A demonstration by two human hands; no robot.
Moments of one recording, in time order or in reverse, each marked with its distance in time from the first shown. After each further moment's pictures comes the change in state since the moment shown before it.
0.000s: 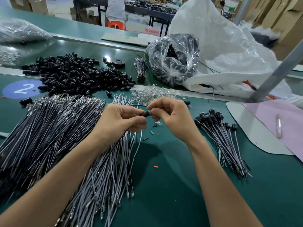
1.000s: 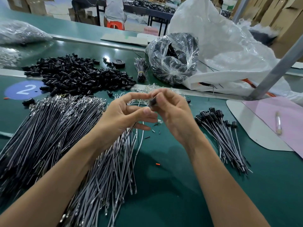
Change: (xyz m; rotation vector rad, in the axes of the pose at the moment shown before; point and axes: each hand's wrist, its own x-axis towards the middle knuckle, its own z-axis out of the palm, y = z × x) left_hand -0.006 0.014 0.000 -0.210 -0.171 0.081; right_hand 0.000 -0.008 0.009 0.687 -0.050 -0.012
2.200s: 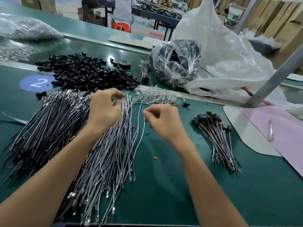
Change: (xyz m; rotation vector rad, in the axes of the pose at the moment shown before) left_hand 0.005 0.002 -0.031 1.033 0.550 0.133; right_hand -0.010 0.004 0.023 -0.997 0.107 0.071
